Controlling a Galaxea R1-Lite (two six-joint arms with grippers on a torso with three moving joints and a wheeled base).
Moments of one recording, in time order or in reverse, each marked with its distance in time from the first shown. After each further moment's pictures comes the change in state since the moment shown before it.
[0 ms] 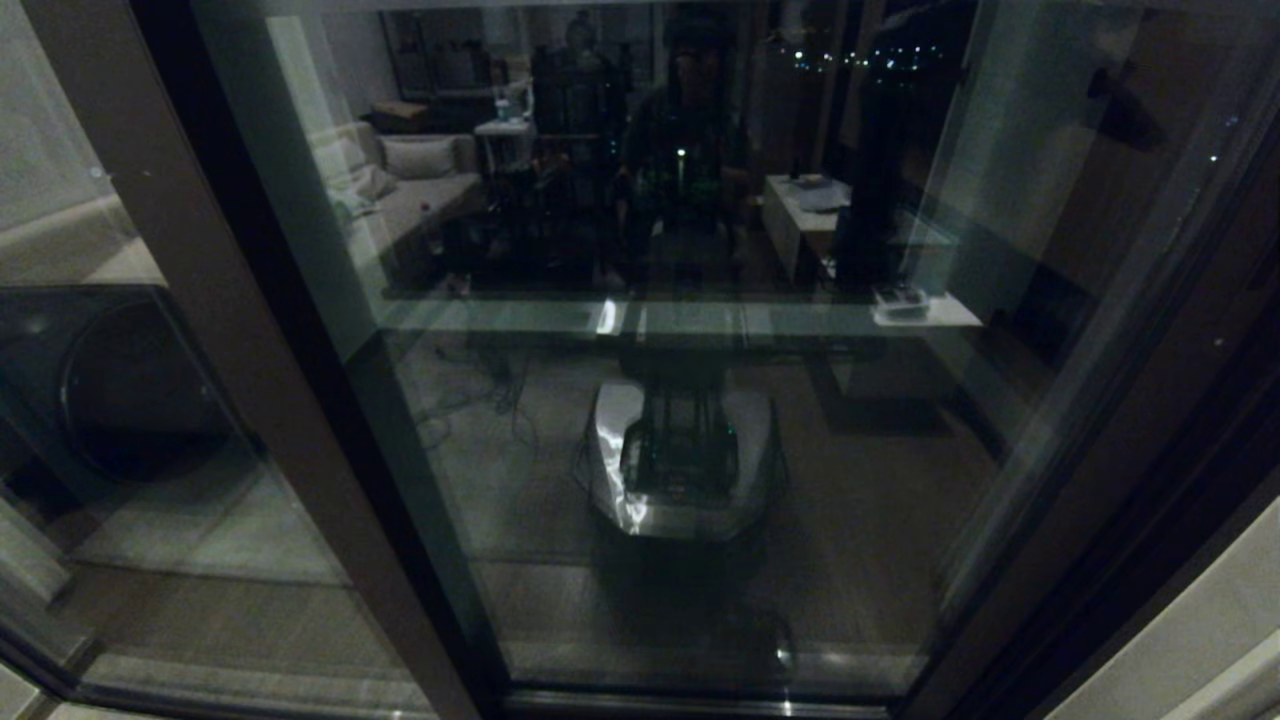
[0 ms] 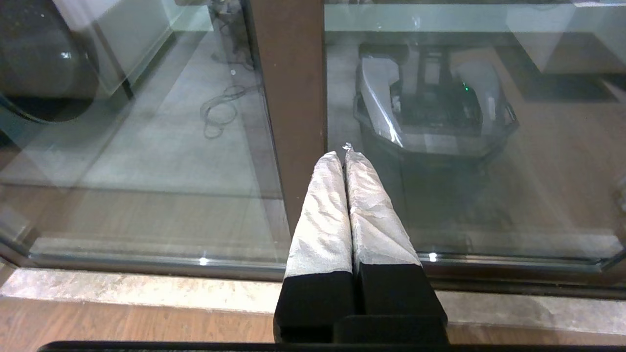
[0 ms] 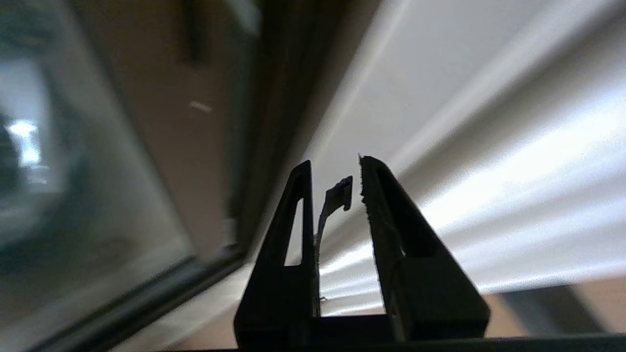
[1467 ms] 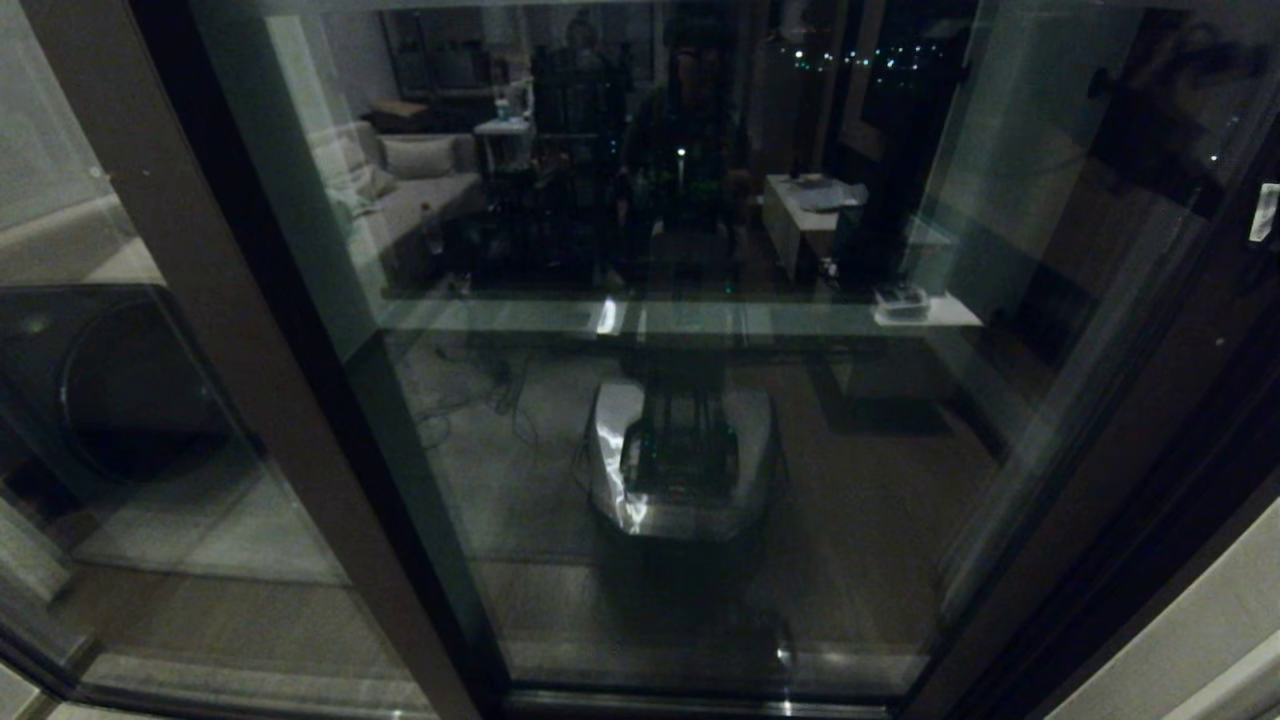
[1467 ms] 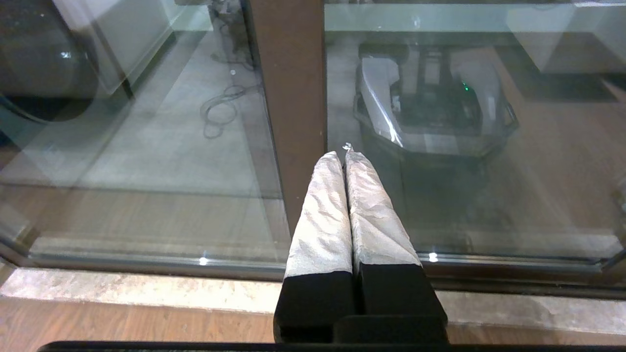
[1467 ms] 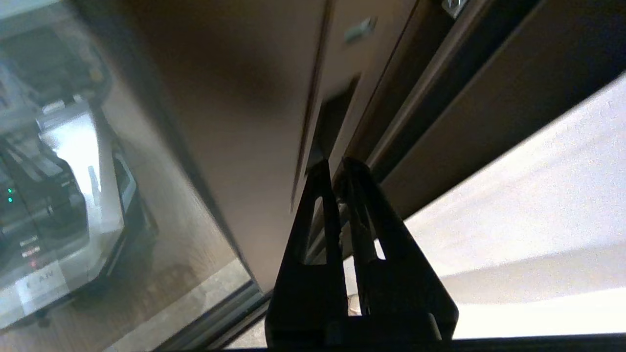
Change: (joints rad) left arm 0.000 0.000 0.000 0.000 0.000 0.000; right arm 0.084 0.329 -0.154 -0.144 -0.073 0.157
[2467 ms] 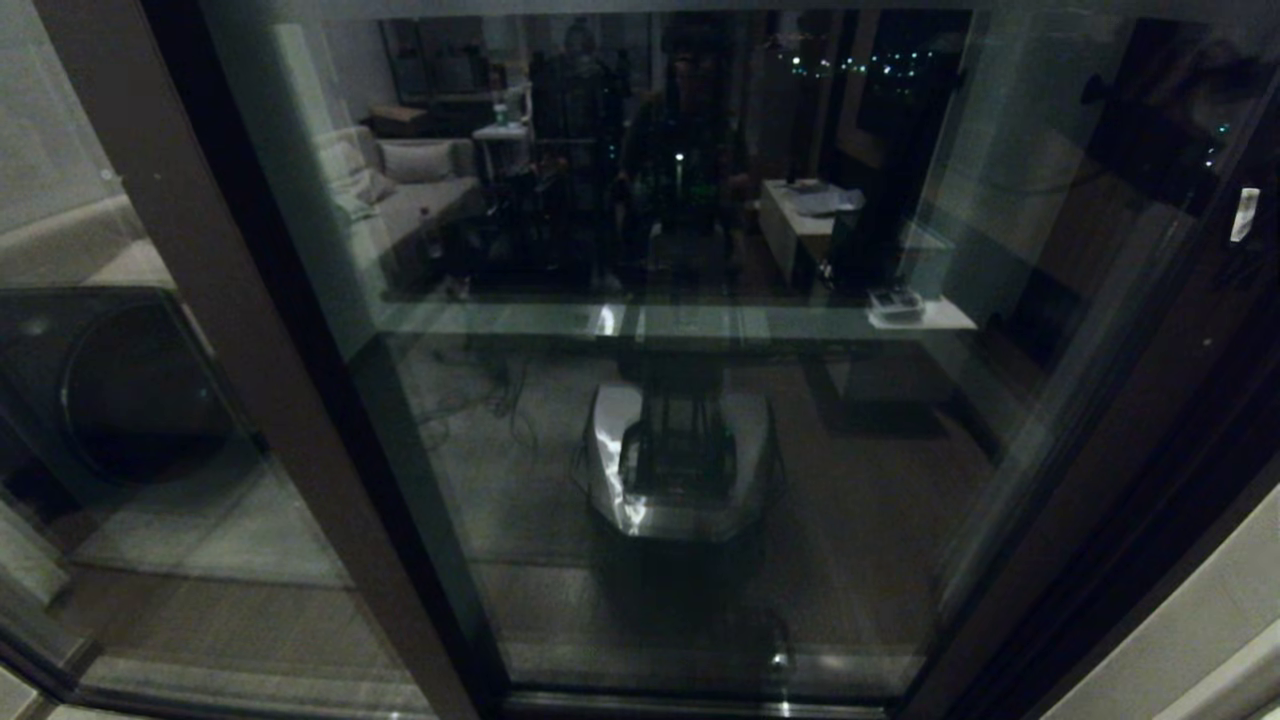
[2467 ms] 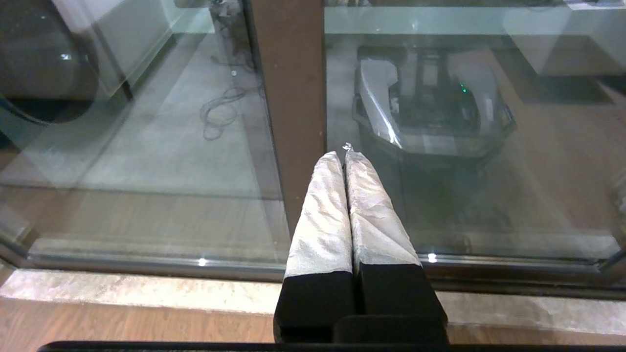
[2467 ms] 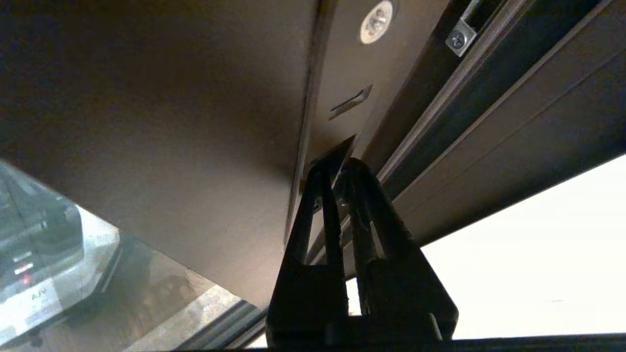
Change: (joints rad) left arm 0.000 0.000 0.000 0.000 0.000 0.001; right arm -0.043 0.104 -0.049 -0.091 0.041 -0.042
